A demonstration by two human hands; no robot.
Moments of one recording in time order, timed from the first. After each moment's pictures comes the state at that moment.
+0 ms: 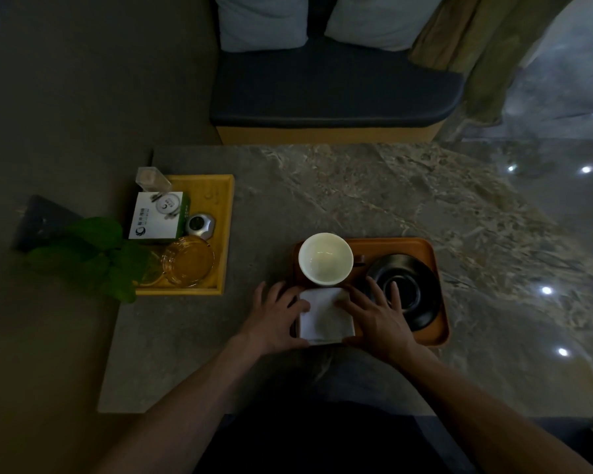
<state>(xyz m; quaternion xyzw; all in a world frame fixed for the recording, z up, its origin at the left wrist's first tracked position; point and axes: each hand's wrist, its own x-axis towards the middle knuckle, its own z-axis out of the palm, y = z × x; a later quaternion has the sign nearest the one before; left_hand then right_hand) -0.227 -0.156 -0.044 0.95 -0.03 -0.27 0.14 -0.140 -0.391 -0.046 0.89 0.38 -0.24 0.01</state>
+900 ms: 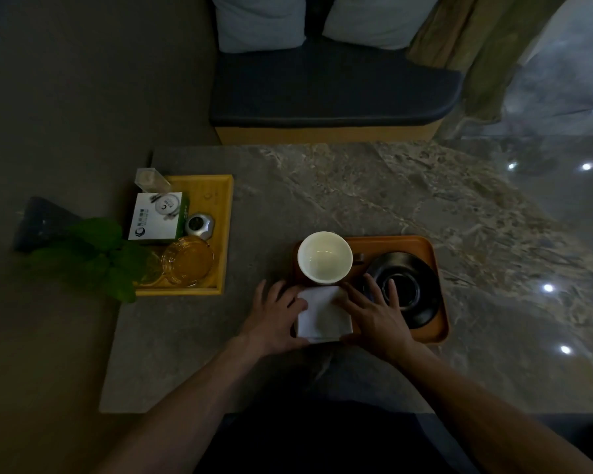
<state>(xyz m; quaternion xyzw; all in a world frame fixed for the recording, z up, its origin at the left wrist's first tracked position) -0.229 -0.158 -0.043 0.96 -0.04 -0.26 0.12 -0.141 -0.388 -0.048 0.89 0.39 -0.24 0.01</state>
